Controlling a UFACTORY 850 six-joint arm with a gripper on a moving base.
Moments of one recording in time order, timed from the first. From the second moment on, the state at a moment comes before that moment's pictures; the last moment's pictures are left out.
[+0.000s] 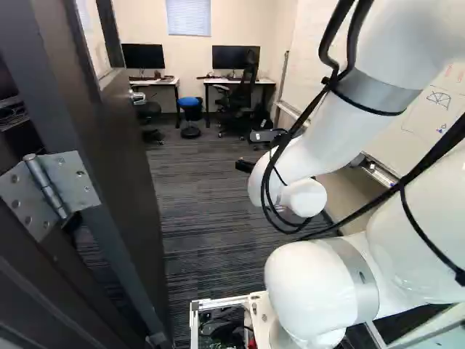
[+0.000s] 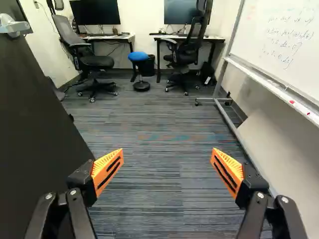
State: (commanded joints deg) arm 0.0 16.0 -5.0 0.0 50.0 0.0
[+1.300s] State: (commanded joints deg) arm 0.0 16.0 -5.0 0.0 50.0 0.0
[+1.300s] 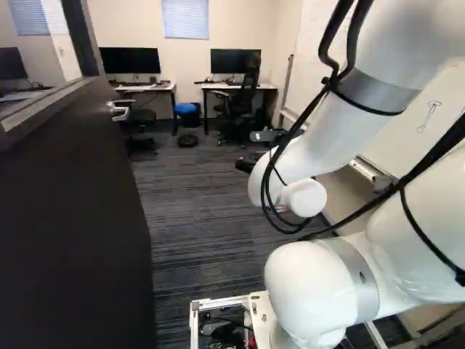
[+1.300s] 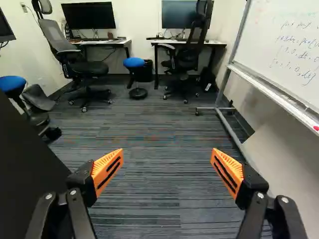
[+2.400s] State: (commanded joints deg) arm 0.0 16.0 -5.0 0.0 50.0 0.0
